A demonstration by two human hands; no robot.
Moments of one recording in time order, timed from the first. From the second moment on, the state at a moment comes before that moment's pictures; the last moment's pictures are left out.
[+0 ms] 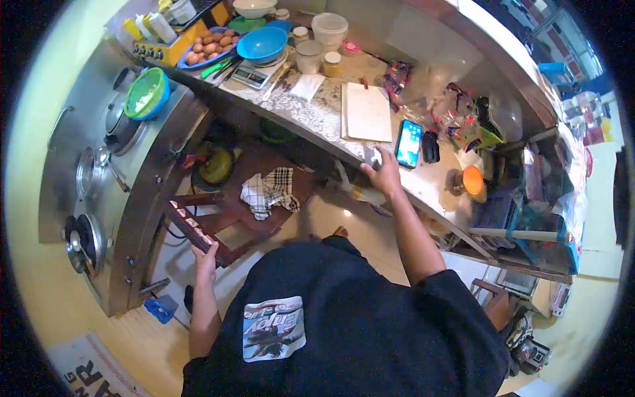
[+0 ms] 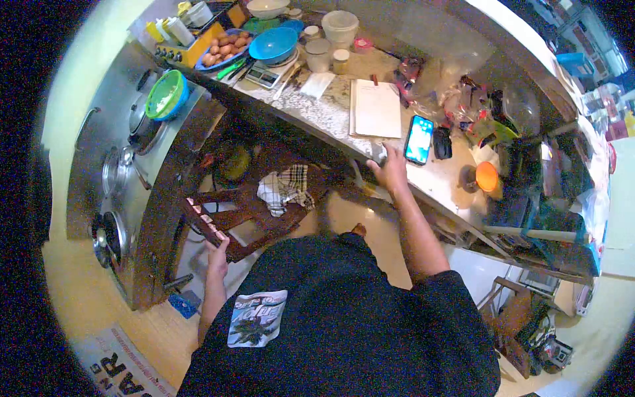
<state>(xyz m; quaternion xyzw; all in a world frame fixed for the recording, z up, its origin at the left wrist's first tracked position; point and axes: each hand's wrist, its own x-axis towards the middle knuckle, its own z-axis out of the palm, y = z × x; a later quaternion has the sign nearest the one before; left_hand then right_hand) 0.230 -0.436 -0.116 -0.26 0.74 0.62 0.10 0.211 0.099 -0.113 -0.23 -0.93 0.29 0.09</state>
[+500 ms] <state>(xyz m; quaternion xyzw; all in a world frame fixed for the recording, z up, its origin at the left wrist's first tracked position) 0.227 -0.454 -0.127 -0.27 0.66 0.68 0.19 0.119 0.113 -0.110 -0.25 -0.93 0.25 0.12</state>
